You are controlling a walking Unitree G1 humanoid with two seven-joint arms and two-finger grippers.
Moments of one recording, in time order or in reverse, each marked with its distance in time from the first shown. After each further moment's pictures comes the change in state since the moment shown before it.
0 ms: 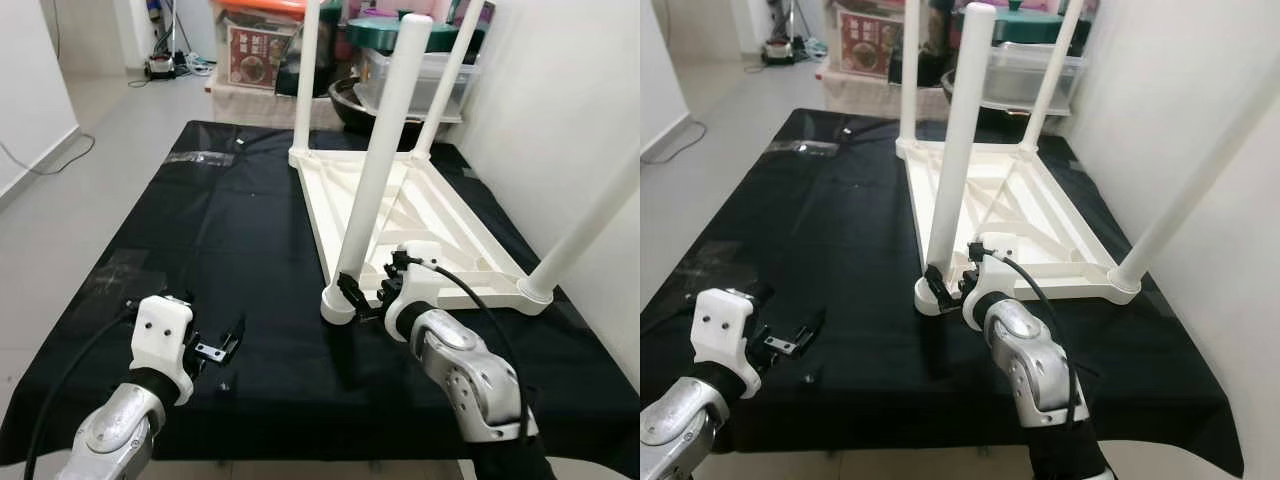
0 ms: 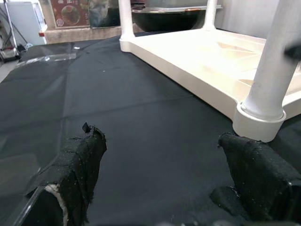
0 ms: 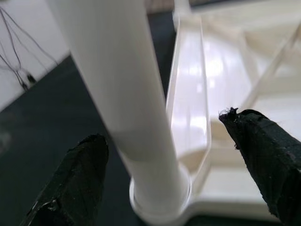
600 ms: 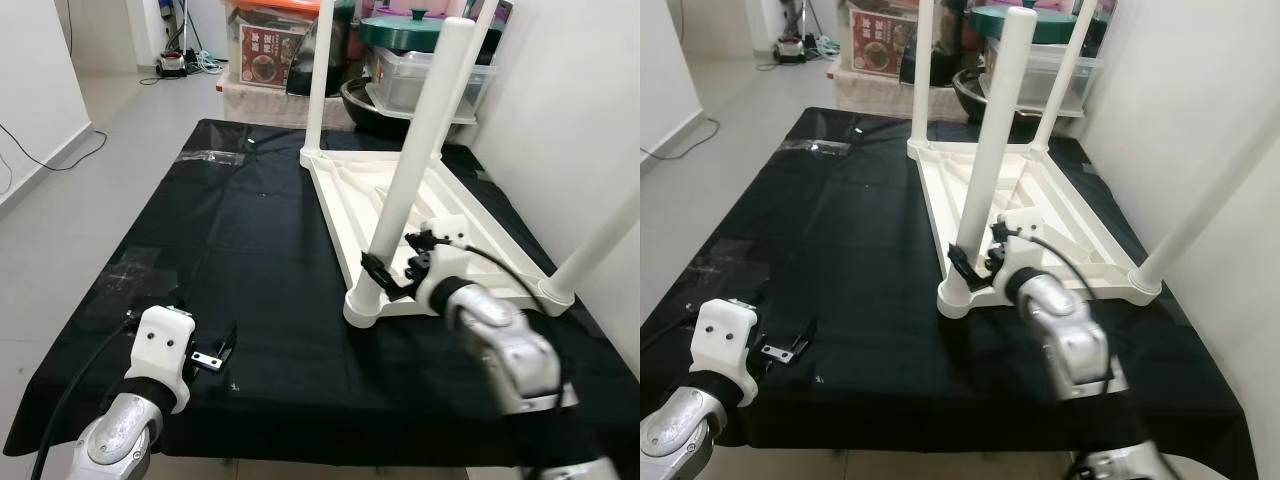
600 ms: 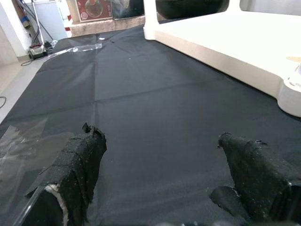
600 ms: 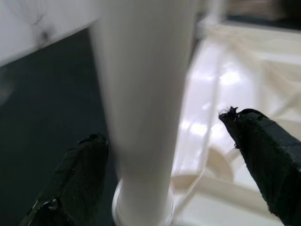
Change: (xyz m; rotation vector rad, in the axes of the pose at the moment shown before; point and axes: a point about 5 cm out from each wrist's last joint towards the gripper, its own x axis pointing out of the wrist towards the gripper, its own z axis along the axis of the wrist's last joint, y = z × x) left arm -0.007 0.004 -0.009 0.059 0.033 0.061; right arm -0.008 -0.052 0.017 -0.282 0.073 0.195
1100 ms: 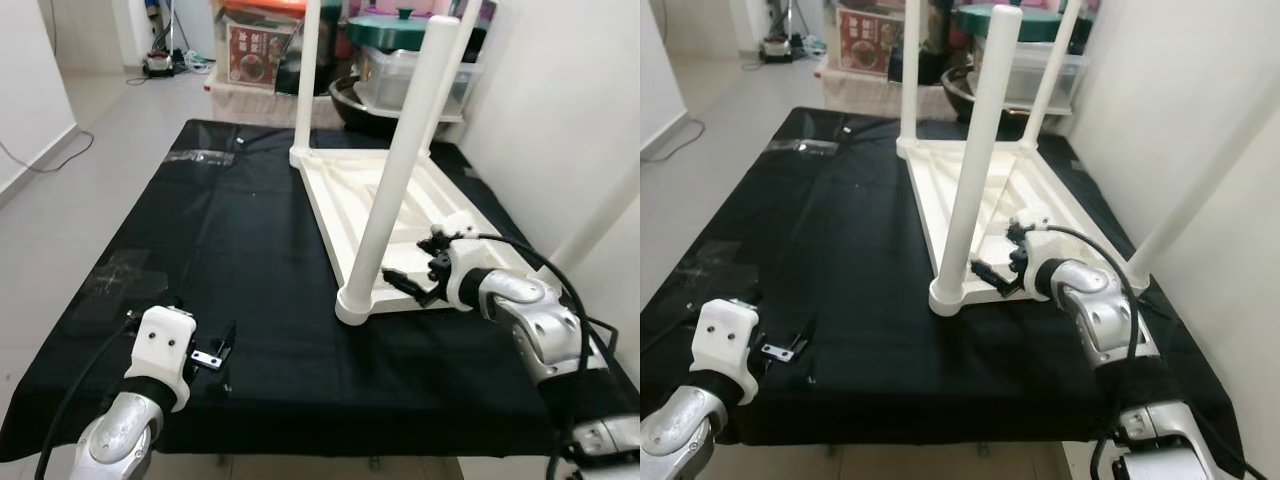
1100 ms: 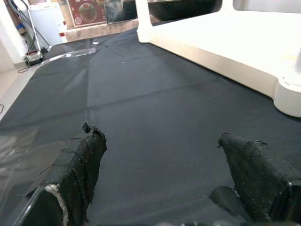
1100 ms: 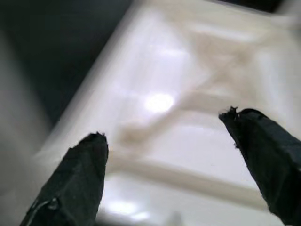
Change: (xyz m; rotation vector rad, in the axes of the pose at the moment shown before) left arm 0.002 -0.001 0.000 0.033 -0.015 0.014; right arm 0.021 -0.055 -0.006 -0.079 0.149 -0.297
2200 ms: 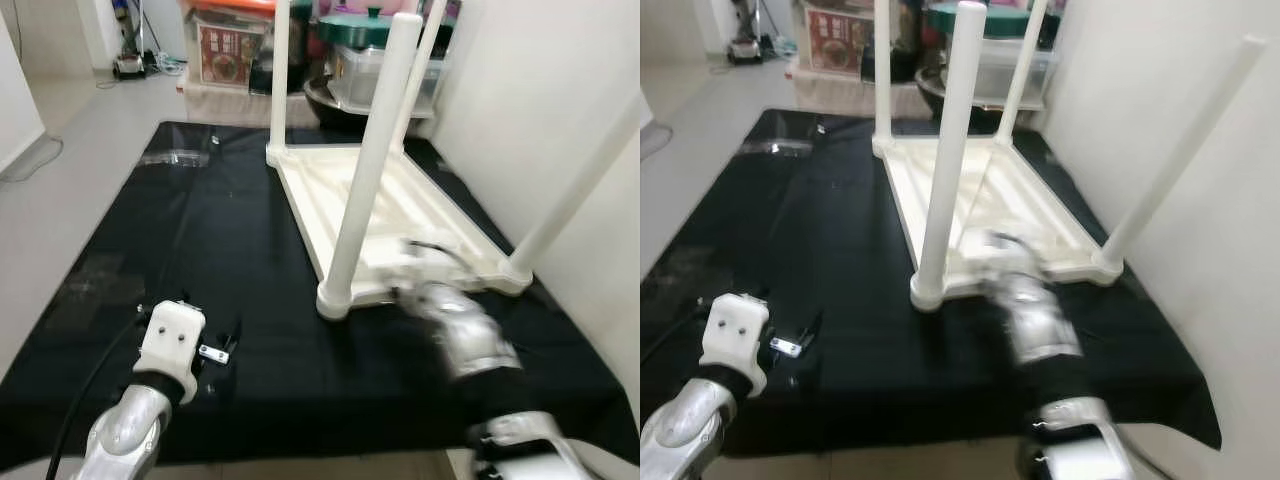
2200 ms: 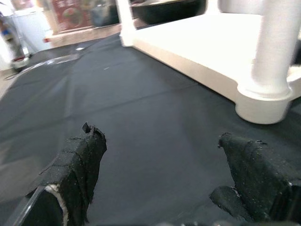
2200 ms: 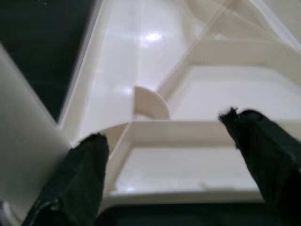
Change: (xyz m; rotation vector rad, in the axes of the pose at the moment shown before) left arm 0.006 -0.004 -0.001 0.009 -0.003 -0.003; right arm 0.019 0.111 0.003 0.216 0.052 0.001
